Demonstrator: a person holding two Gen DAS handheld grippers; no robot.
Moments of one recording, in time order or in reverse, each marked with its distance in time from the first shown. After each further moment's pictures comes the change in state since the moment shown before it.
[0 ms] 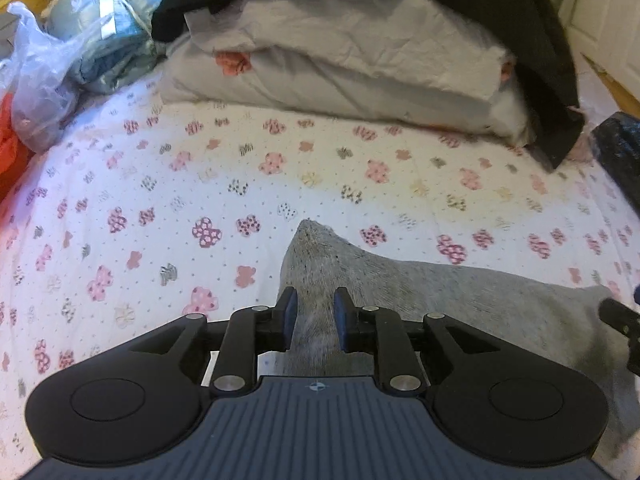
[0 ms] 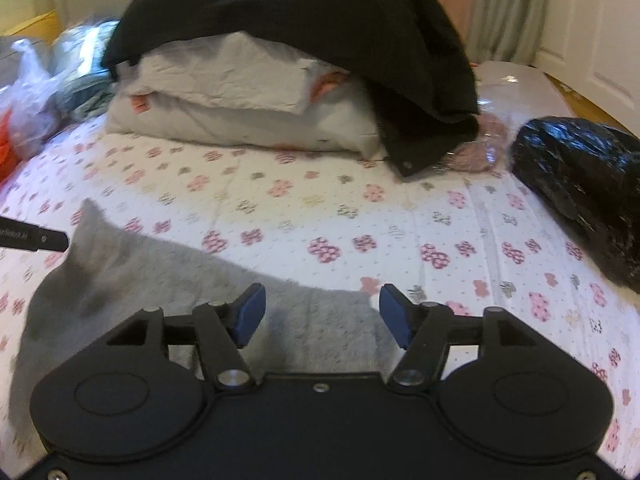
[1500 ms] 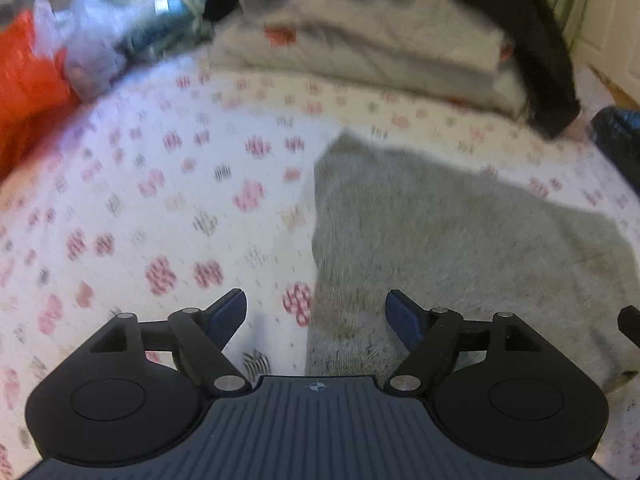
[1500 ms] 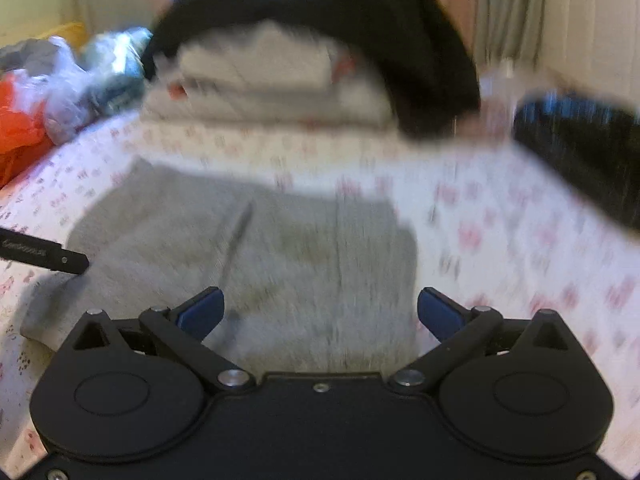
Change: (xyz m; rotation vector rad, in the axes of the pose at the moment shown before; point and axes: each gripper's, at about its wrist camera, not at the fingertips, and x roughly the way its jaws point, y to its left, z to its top) left arm -0.059 0.026 -0.101 -0.050 -0.095 0.028; right arm -0.047 0.011 -0.094 -0.029 -0.128 0.061
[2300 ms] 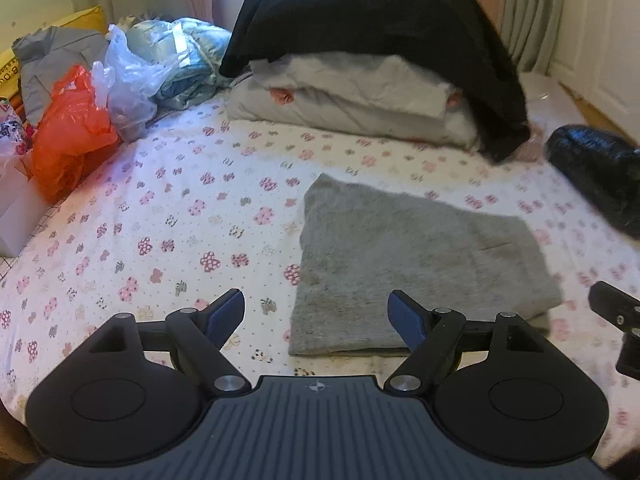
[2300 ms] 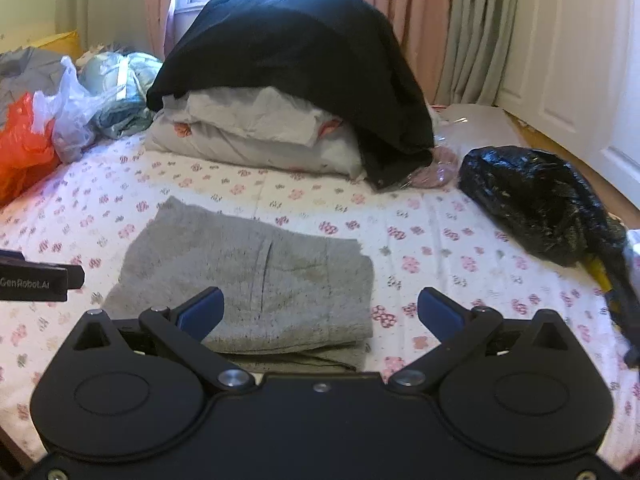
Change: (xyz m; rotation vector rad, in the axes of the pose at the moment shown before) left arm -0.145 -0.024 -0.021 0.013 -0.071 0.017; right arm -0.129 0.031 0.032 0.016 0.000 -0.111
